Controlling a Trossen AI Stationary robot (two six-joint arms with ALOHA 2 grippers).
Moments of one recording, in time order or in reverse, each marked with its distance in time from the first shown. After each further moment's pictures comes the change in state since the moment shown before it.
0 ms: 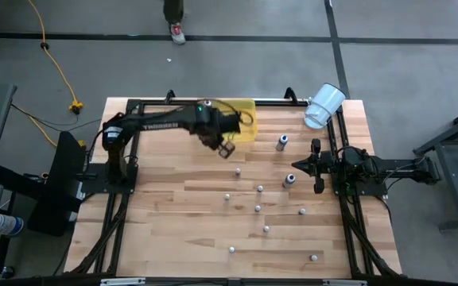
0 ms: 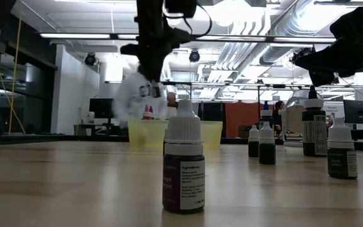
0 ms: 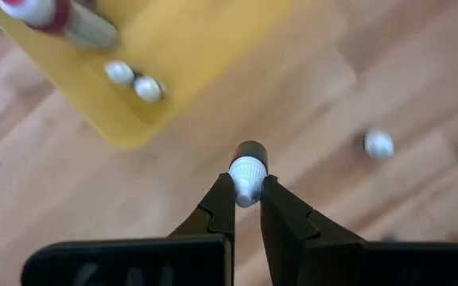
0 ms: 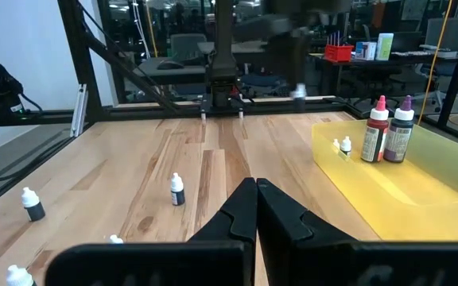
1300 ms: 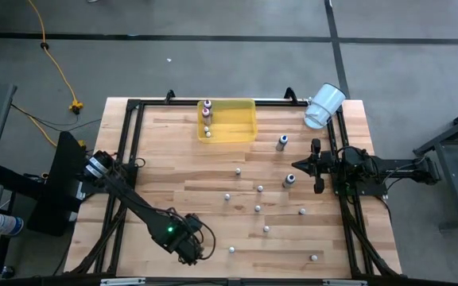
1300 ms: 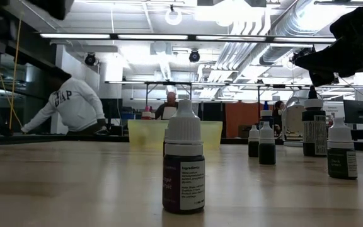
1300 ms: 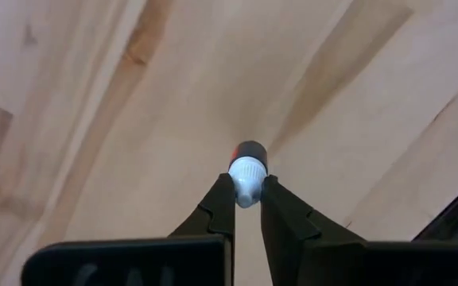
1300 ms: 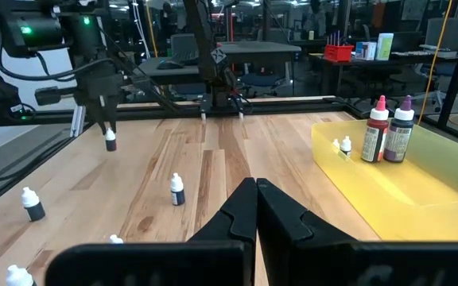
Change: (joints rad) left arm -0.886 0.000 -0.361 0.212 0.133 -0.547; right arm 0.000 0.000 0.000 0.000 0.000 0.000
